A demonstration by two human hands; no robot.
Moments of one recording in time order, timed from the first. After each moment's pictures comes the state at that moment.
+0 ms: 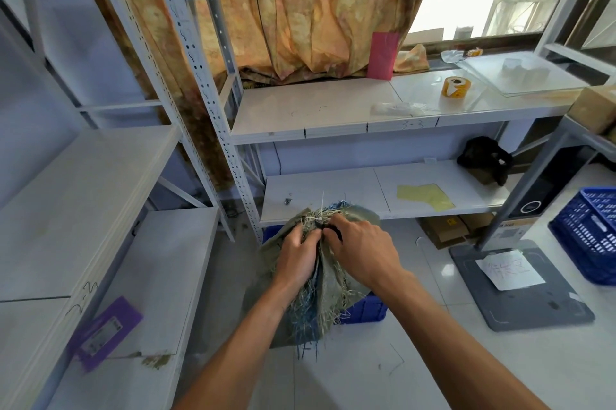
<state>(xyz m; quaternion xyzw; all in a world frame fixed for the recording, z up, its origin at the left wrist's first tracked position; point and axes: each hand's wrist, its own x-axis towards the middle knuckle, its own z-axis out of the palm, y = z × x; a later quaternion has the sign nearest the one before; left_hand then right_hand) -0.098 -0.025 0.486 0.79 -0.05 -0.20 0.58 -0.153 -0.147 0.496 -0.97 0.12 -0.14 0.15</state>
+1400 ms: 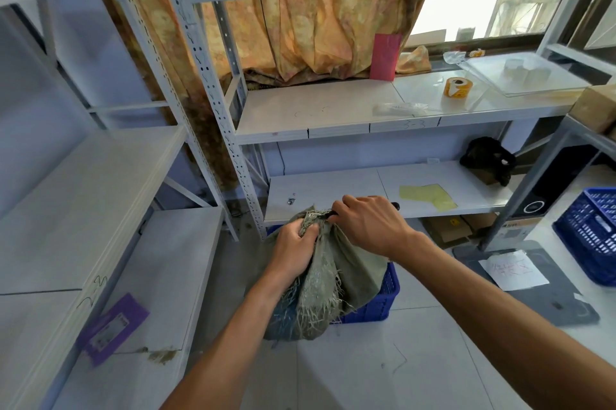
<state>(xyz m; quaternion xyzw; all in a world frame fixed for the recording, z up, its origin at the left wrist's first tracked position) -0.088 -0.009 0.489 0.83 -0.15 -0.14 0.52 -0.134 -0.186 0.509 -0.97 -0.10 -0.20 -0.08</state>
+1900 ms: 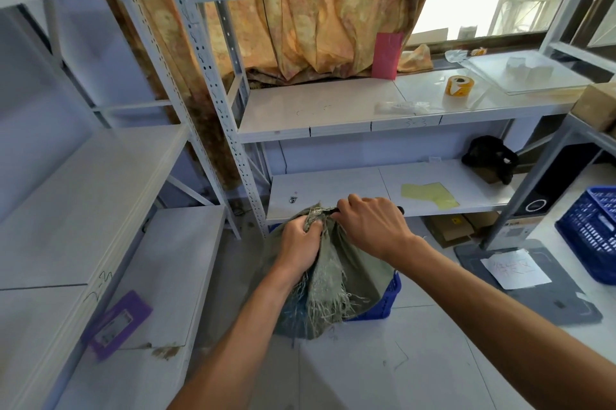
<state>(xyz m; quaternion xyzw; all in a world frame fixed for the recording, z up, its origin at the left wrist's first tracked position) -0.092 -0.019 0.486 0.82 -0.13 -0.13 0.53 -0.148 -0.171 0.514 -0.98 -0.05 -0.16 -0.11</state>
